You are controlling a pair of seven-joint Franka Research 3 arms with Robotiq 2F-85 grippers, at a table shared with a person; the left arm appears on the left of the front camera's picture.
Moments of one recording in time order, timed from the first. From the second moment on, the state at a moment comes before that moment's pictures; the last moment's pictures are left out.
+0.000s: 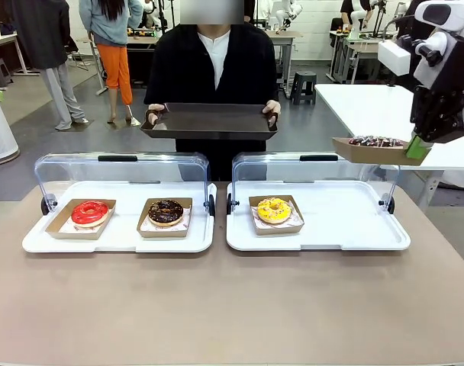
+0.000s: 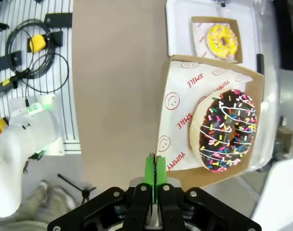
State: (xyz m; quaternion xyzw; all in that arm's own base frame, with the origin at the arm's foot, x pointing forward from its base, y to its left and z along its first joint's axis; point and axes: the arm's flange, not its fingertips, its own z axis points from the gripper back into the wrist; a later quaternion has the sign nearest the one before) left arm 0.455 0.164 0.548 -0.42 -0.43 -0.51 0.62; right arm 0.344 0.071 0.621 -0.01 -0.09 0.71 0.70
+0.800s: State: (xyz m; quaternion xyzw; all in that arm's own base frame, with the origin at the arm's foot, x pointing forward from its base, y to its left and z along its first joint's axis) left arm 0.455 0.164 0.548 -0.42 -0.43 -0.51 0.62; right arm 0.343 0.068 0.623 -0.01 -0.09 0.70 0.71
